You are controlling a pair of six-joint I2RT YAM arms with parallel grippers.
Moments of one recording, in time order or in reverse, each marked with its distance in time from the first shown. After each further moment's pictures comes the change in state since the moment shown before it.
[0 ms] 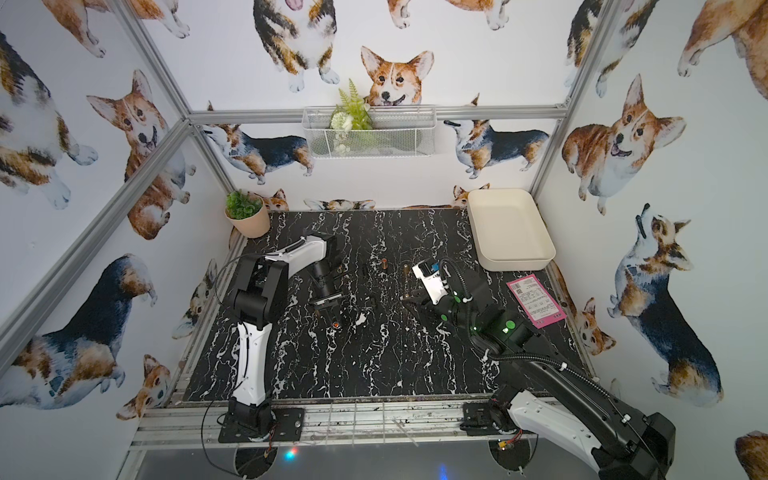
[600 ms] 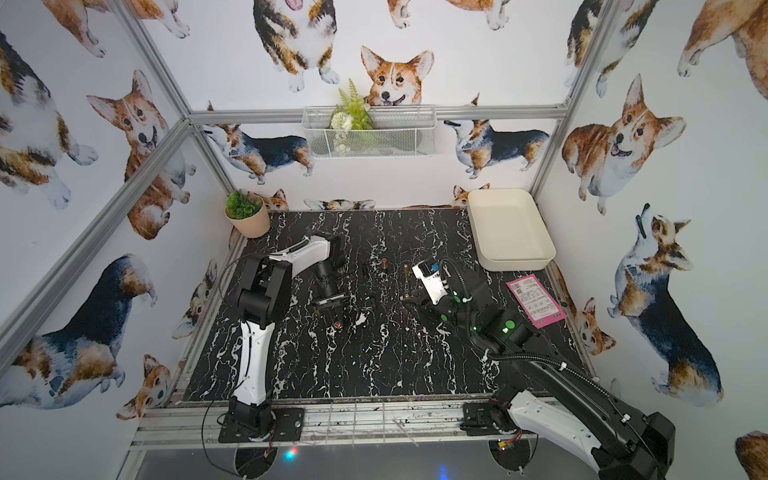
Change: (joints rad) left arm -0.025 0.019 0.030 0.000 -0.029 0.000; right arm 0.000 0.002 -0.001 0.000 0.000 0.000
